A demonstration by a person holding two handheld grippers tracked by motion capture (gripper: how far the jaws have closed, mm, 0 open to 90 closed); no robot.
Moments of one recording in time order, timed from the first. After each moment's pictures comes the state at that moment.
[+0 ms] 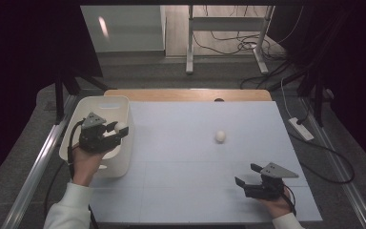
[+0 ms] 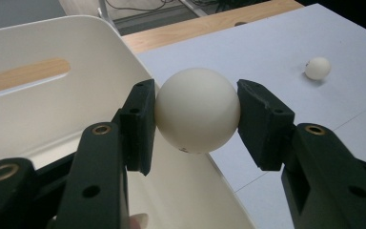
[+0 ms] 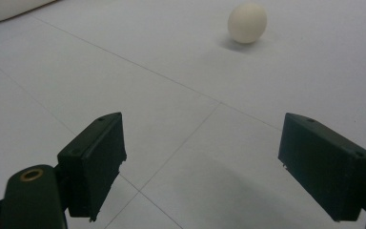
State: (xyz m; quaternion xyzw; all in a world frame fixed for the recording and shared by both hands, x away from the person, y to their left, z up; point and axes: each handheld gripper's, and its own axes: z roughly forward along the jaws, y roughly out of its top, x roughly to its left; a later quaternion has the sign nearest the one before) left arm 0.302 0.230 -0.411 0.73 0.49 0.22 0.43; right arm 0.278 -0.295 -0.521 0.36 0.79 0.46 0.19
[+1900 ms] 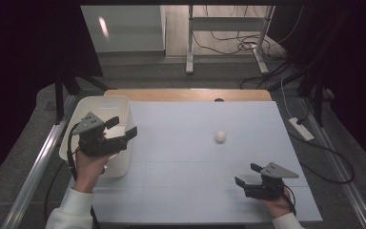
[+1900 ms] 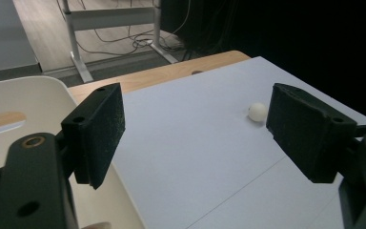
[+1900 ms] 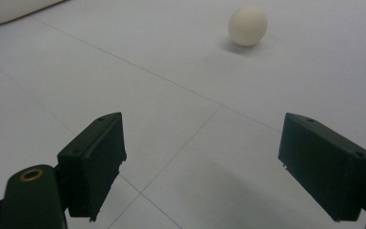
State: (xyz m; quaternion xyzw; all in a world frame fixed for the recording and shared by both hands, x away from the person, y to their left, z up) left arm 0.277 0.210 -0.384 0.70 0.44 0.22 0.52; right arm 0.278 -0.295 -0.520 0.36 0.79 0.47 0.19
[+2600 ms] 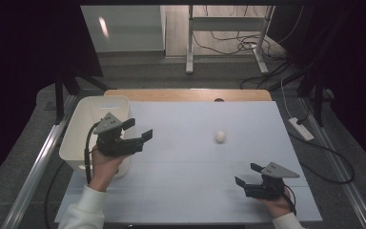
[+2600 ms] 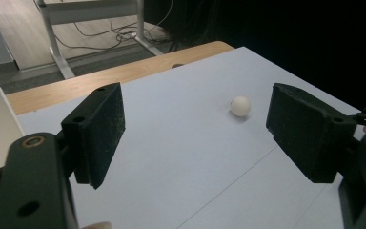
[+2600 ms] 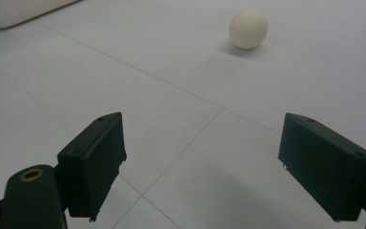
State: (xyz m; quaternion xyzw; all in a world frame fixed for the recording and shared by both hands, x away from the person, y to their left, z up) left arm 0.289 0.175 -0.393 0.72 0.42 0.20 0.52; right arm 0.279 -0.295 -0.519 0.36 0.78 0.47 0.19
